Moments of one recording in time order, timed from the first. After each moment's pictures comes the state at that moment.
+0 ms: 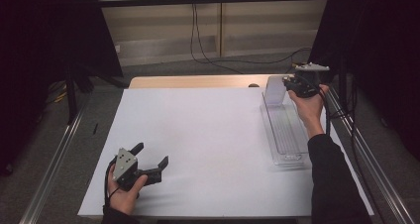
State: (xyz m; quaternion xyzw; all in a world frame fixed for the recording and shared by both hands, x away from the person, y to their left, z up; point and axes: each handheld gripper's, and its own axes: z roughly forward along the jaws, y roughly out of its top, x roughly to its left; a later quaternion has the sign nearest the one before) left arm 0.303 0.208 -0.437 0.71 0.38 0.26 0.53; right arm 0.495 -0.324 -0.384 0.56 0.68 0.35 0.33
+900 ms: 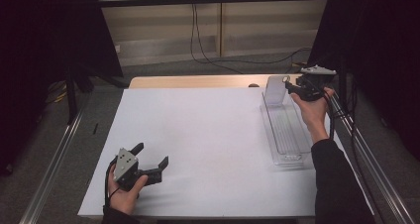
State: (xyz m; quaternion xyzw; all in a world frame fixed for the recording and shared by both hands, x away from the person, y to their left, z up) left arm 0.303 0.208 -0.438 0.71 0.38 0.26 0.53; right arm 0.478 -0.331 -0.381 0.56 0.66 0.37 0.33
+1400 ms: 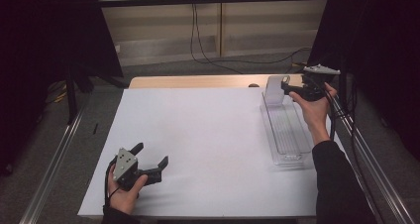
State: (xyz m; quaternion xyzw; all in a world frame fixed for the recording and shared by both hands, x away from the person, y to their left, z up) left arm 0.304 0.208 -0.438 0.71 0.39 0.26 0.53; right arm 0.475 -0.333 -0.376 0.57 0.65 0.40 0.31
